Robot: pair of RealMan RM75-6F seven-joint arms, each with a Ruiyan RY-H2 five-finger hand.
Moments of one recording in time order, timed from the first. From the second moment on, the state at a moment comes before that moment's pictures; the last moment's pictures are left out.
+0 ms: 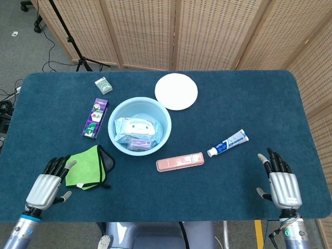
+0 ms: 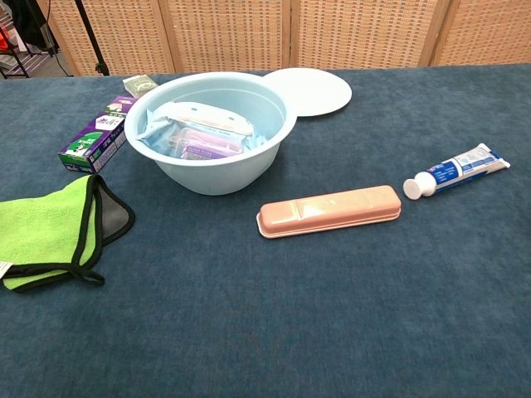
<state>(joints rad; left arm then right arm) -0.16 -1.29 0.07 -1.60 1.59 1.36 0.15 0.29 -1.24 -0.21 -1.85 -1.28 1.69 -0.34</state>
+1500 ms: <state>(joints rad) -0.31 -1.14 -0.02 -1.80 1.34 1.08 0.24 0.07 -1.14 -0.11 -1.77 -1.48 1.59 -0.15</state>
